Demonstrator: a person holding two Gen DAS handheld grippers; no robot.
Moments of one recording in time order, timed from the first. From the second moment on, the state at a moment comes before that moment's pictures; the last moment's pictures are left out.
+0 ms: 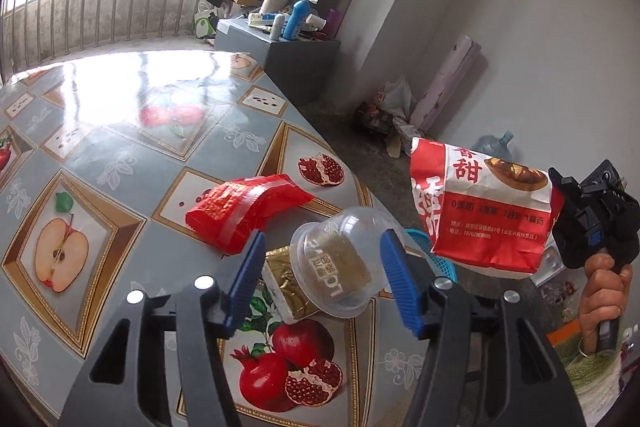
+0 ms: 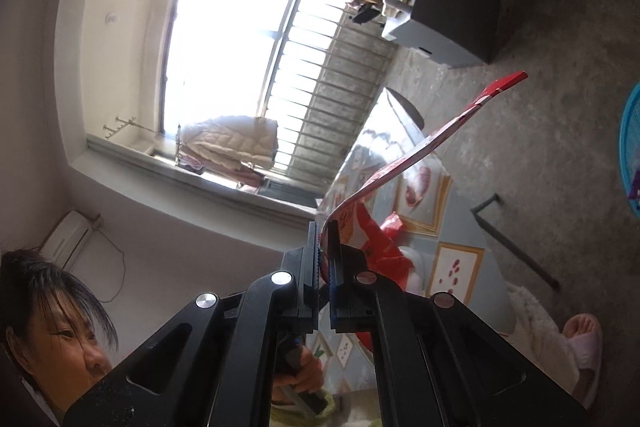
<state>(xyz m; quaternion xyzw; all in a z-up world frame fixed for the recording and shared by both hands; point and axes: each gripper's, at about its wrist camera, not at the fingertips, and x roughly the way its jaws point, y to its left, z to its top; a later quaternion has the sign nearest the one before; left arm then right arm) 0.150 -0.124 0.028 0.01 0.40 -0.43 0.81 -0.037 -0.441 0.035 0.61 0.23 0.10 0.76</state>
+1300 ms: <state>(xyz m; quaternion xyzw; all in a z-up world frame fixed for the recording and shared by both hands) 0.137 -0.083 0.013 0.07 0.40 -0.38 0.84 0.021 -0.391 0.026 0.62 0.31 0.18 0.70</state>
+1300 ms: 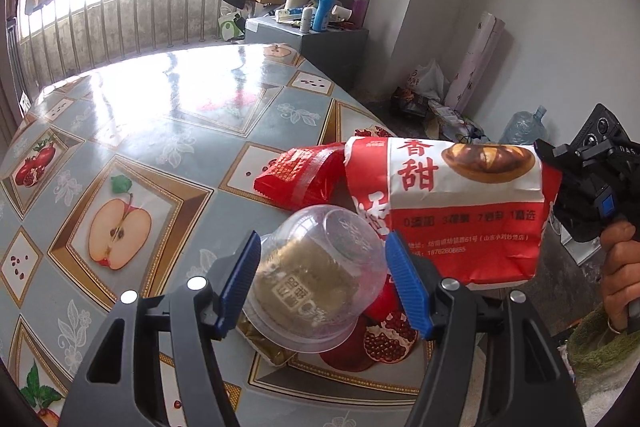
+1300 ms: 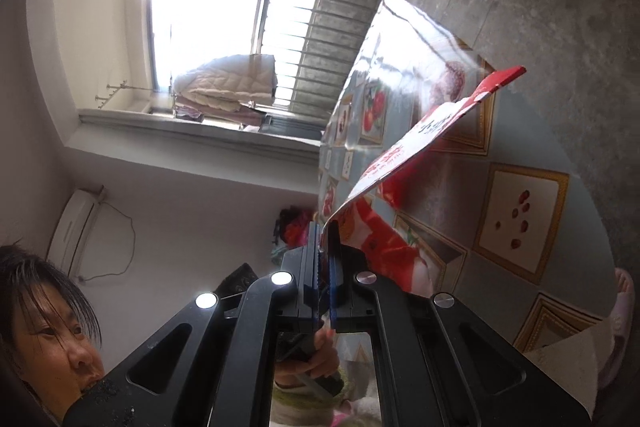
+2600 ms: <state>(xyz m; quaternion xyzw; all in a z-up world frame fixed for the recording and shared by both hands) 0.138 -0.119 -0.008 0.18 0.39 -0.31 0.84 0.012 -0.384 0.018 0.63 0.31 0.16 0.69</state>
